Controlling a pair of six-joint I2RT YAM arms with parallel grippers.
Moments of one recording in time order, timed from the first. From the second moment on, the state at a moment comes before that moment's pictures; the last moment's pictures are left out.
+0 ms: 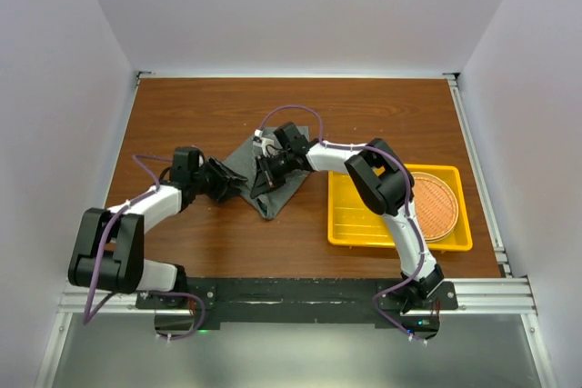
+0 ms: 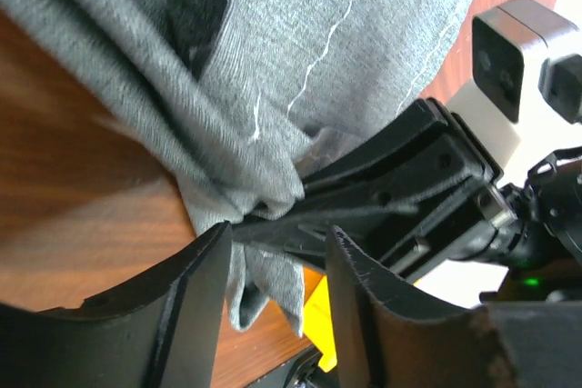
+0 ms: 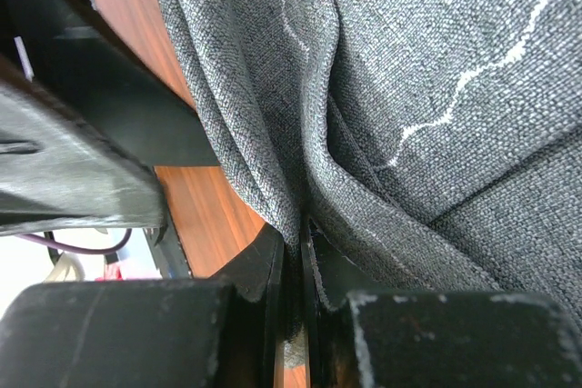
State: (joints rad) left arm -0.14 1.37 0.55 -0.01 0.40 -1.12; right arm 0.70 2.29 1.53 -0.15 -0.81 0.44
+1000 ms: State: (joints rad) left arm -0.18 1.65 0.82 -0.11 0.38 -0.99; right arm 0.70 2.30 1.58 -0.26 -0.80 0.38
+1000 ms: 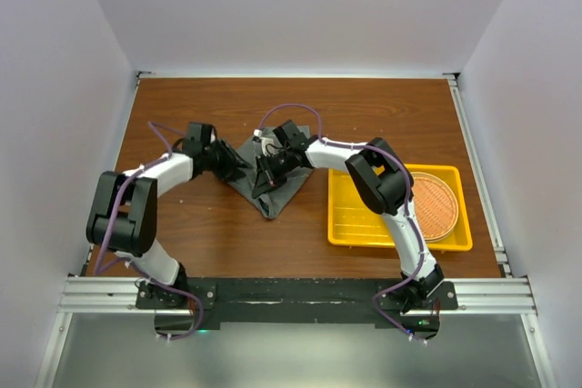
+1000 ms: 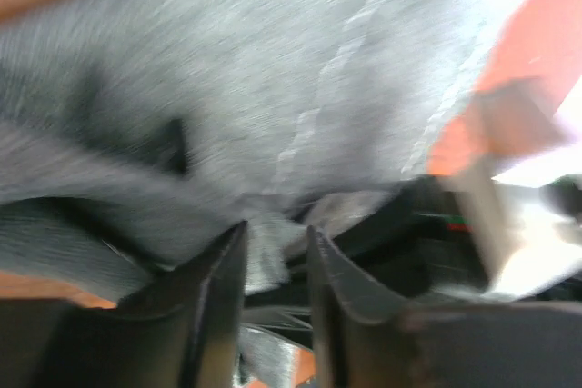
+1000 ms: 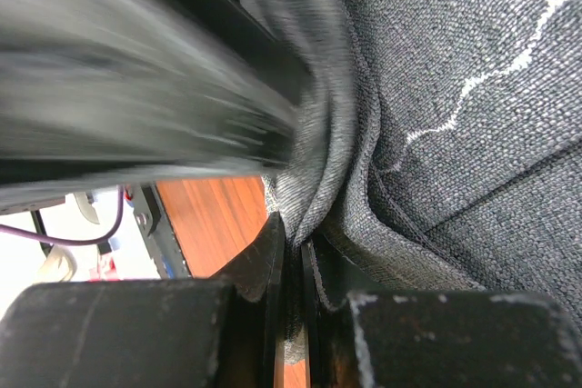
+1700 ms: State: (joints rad) left arm -0.17 1.45 0.73 -0.32 0.33 -1.10; right arm 0.70 2.30 1.59 -0.27 -0.81 0.38
